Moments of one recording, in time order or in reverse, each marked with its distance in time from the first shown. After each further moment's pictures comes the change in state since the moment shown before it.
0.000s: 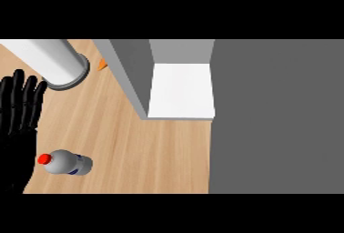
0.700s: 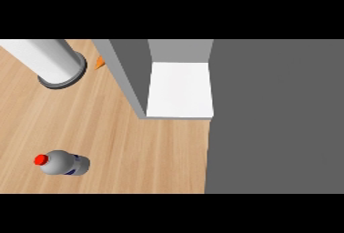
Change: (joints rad) left arm 0.439 -0.098 0.131 -0.294 0.278 -0.009 0.084; right arm 0.351 -0.034 0.061 -0.231 -0.136 0.126 0.116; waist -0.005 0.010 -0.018
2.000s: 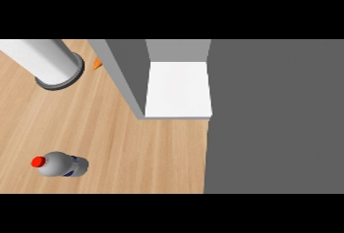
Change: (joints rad) left arm 0.374 -0.016 -0.019 0.011 0.059 -0.098 -0.191; right arm 0.341 -0.017 -0.057 -0.097 -0.064 0.178 -0.138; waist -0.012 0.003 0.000
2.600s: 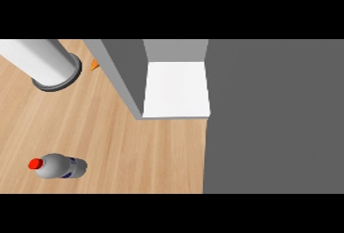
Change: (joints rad) left arm -0.129 0.001 0.088 0.231 0.113 -0.013 -0.053; right arm 0.154 0.004 0.002 -0.007 0.003 0.091 -0.128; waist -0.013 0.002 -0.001
